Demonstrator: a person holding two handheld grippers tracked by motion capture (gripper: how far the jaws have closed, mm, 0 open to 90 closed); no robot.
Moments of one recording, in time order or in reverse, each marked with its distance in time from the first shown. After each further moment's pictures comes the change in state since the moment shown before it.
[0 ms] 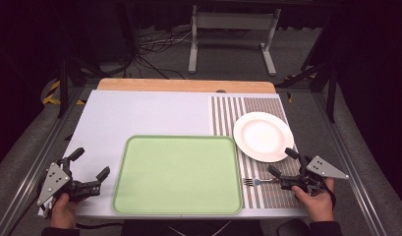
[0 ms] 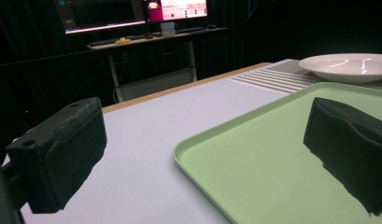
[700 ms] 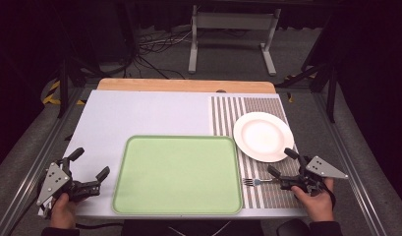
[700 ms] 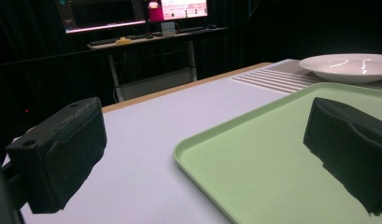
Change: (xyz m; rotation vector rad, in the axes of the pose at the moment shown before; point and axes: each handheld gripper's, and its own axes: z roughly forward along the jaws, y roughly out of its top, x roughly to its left) left arm 0.000 0.000 0.000 0.001 0.001 -0.002; right arm 0.000 0.000 0.000 0.006 0.009 -0.008
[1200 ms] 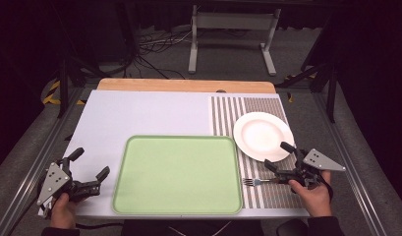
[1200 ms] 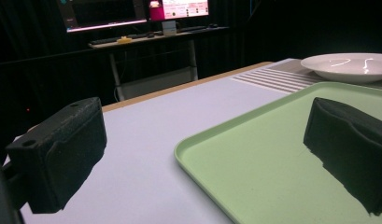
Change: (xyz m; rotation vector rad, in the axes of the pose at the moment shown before) left arm 0.000 0.000 0.000 0.004 0.003 0.000; right arm 0.002 0.021 0.016 -0.015 0.039 0.012
